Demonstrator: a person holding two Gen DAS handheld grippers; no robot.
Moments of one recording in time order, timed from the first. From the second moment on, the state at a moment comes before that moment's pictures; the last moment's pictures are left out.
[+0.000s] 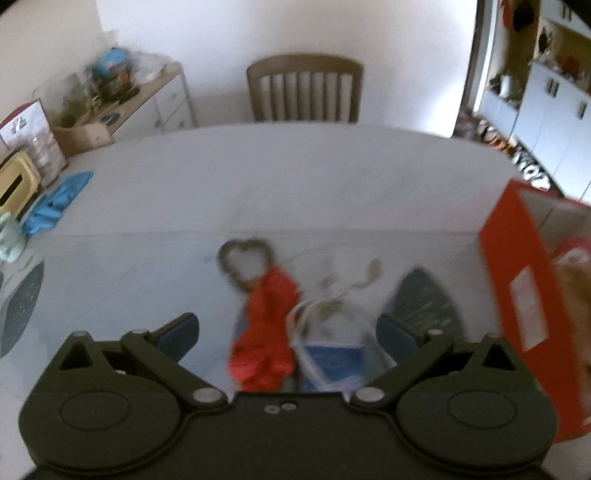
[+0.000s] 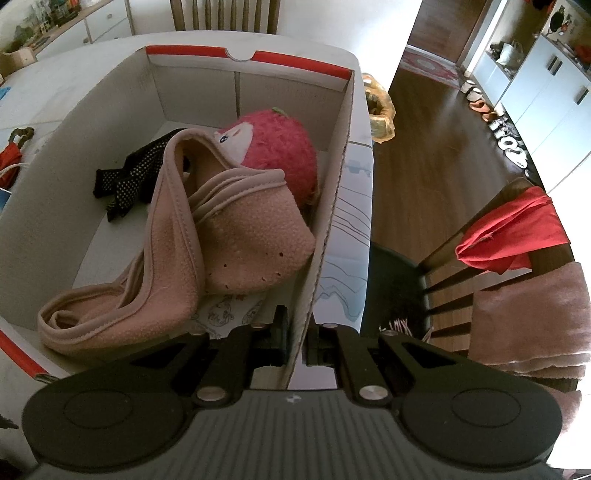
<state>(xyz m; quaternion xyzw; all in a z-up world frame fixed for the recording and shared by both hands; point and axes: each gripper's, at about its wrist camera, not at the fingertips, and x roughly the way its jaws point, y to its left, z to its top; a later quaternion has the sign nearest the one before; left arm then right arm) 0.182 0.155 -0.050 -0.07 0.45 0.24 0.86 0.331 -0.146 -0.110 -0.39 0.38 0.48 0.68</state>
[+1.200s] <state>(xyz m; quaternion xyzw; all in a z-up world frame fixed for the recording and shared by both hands) 0.163 0.190 -0.118 -0.15 0.45 0.23 0.85 0.329 -0.145 -0.109 -0.40 0.38 0.48 0.68</state>
